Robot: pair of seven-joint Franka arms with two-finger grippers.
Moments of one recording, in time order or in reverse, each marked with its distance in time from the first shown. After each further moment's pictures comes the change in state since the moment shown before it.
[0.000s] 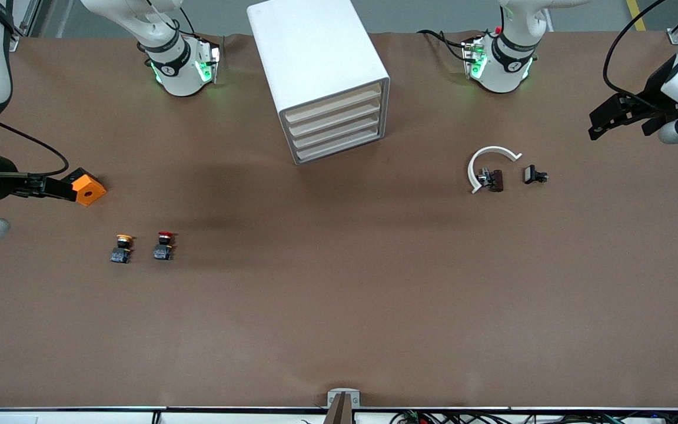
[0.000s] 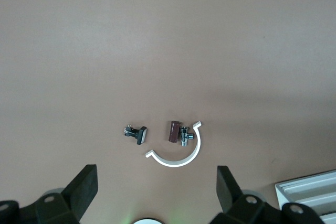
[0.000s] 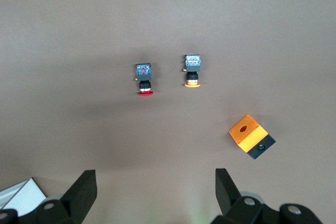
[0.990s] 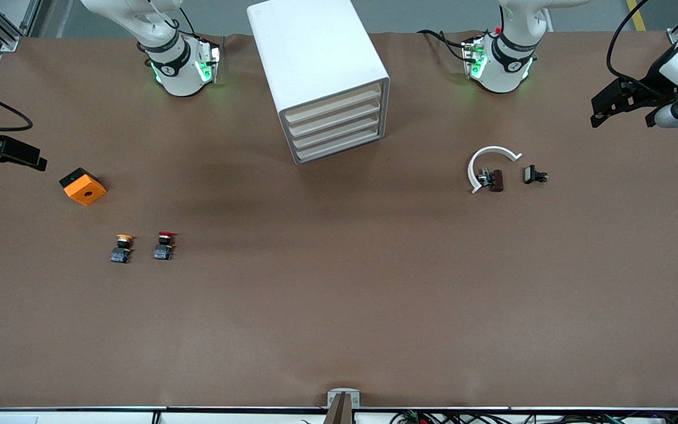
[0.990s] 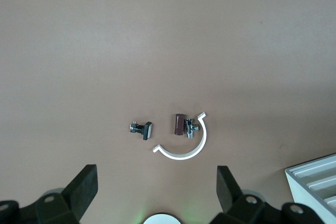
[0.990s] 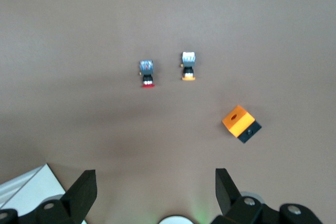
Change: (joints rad) left arm 0.001 -0.061 0.005 -0.050 0.000 -0.012 0.068; right arm -0.002 -0.079 -0.006 0.114 0.001 -0.112 0.002
